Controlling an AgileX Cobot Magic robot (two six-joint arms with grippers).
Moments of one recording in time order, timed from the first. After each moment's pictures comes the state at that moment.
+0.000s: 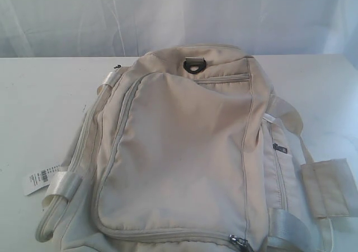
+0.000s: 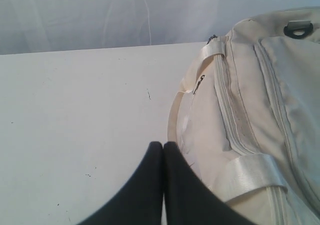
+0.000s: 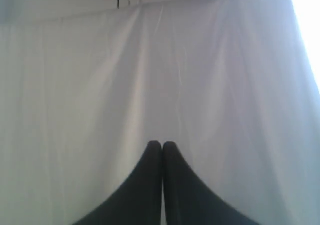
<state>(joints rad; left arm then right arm) 0.00 0.00 -0.30 -0.16 0.61 0.10 -0.07 0.00 0.00 -0.08 -0.56 0.22</state>
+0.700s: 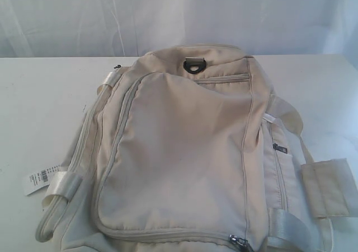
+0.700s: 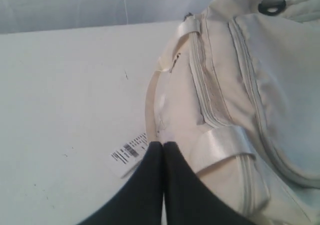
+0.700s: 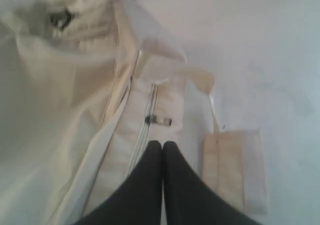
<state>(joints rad) -0.06 0.01 -0.33 -0.19 0.72 0.10 -0.05 0.54 -0.56 0.21 0.67 -0.01</state>
